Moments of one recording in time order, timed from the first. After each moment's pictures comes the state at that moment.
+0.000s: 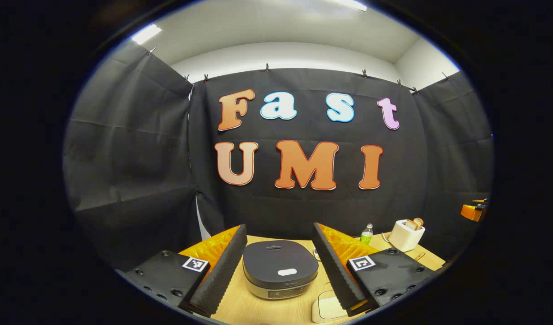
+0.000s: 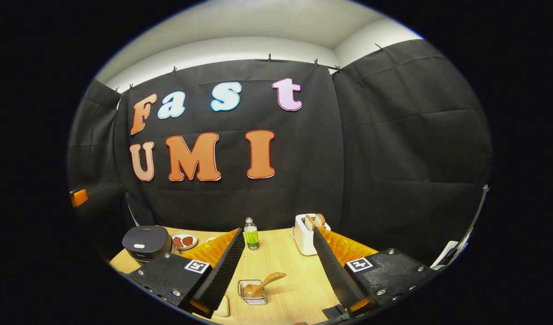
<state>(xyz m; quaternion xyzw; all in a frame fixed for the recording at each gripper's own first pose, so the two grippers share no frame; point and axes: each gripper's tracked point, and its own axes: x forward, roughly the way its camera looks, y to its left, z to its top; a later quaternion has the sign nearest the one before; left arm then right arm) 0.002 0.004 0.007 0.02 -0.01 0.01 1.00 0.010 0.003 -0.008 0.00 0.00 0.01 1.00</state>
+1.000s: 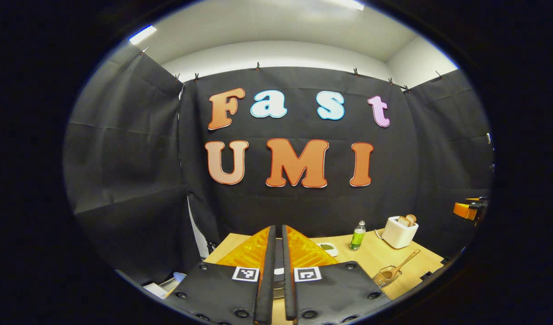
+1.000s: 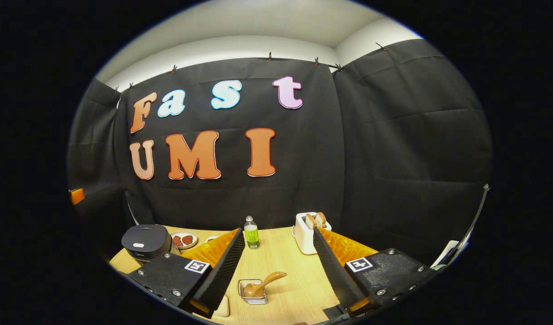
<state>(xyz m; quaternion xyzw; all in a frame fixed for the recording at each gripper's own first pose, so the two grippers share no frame) -0.012 -0.009 0.022 0.02 0.01 -0.02 1.00 0.014 0.004 -0.011 0.00 0.01 0.01 1.00</state>
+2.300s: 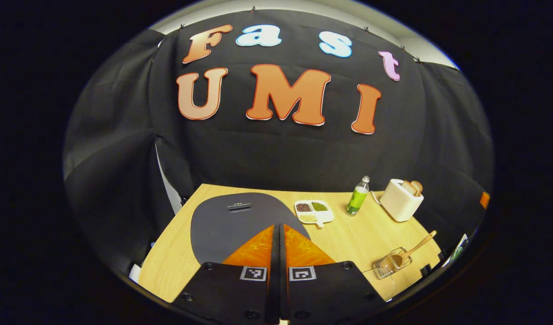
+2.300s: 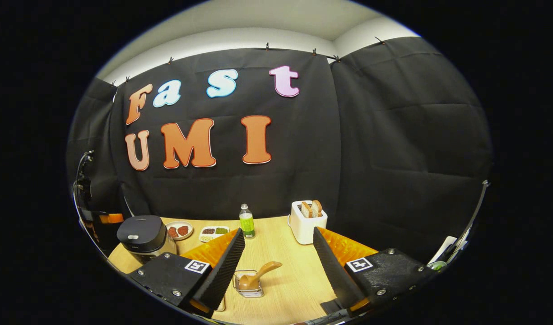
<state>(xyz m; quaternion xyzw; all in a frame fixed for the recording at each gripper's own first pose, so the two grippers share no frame) 0.149 -0.035 -0.171 0.00 0.21 -0.07 0.98 0.016 -0.006 -0.041 0.00 0.05 -0.01 1.00</state>
